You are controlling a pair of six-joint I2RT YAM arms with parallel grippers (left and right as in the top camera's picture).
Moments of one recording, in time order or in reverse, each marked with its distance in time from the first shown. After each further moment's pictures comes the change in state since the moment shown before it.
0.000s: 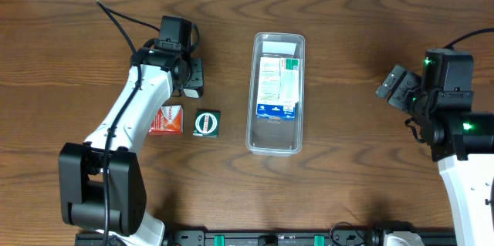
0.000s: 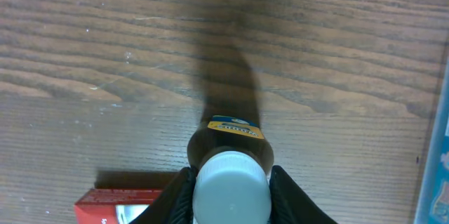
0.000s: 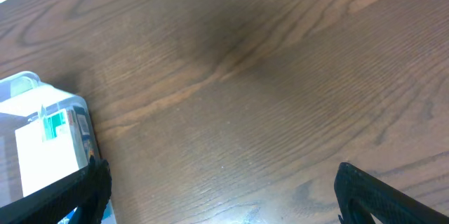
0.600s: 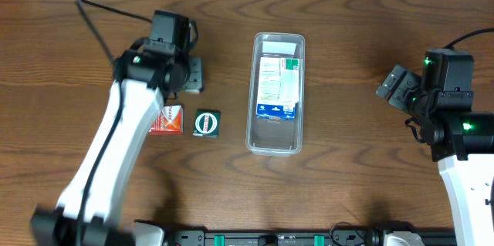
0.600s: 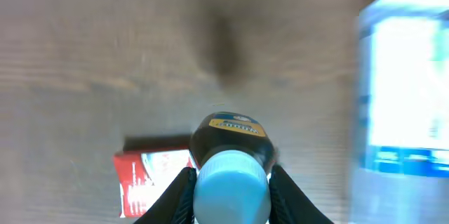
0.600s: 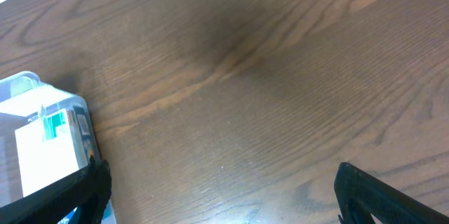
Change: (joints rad) left arm -0.077 -0.239 0.109 -0.214 -0.013 0.026; right arm 0.000 0.000 0.000 0.000 0.000 0.000
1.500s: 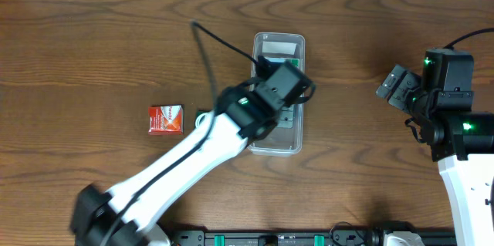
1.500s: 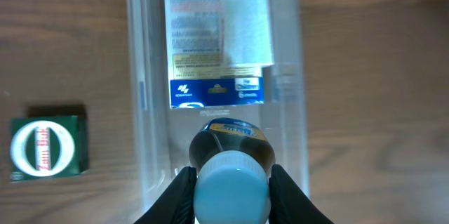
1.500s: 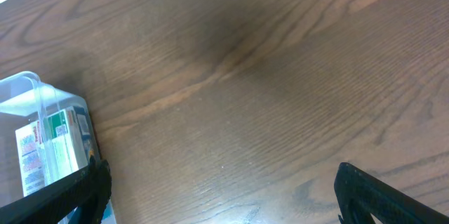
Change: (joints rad) left arm -0.579 0.127 0.023 0.035 -0.108 -0.501; right arm 0.000 0.000 0.000 0.000 0.000 0.000
